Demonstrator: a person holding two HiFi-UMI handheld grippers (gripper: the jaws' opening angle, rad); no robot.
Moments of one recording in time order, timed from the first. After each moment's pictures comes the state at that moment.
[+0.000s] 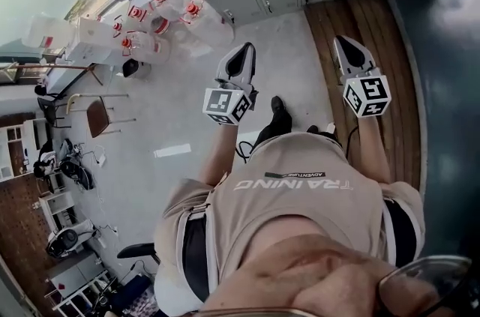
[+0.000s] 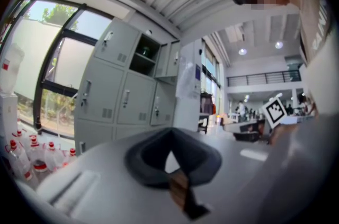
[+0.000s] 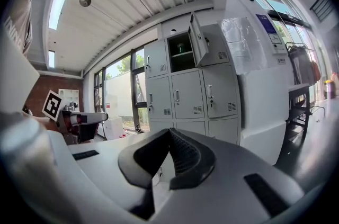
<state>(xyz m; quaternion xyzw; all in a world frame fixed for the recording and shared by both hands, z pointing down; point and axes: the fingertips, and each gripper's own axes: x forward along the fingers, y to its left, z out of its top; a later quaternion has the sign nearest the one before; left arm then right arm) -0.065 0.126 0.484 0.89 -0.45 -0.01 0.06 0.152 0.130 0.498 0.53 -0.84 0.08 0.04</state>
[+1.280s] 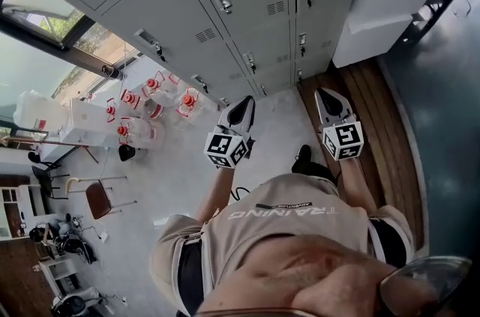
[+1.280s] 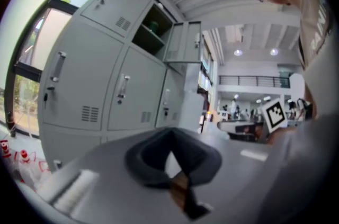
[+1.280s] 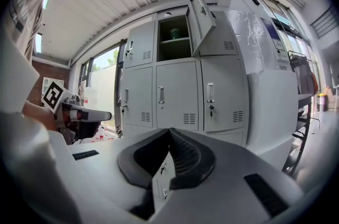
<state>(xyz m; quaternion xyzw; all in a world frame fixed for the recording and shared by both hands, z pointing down) -0.072 -0.140 0.502 0.92 -0.38 0.02 0.09 0.113 -0.114 0.504 0.58 -0.81 0.05 0.06</state>
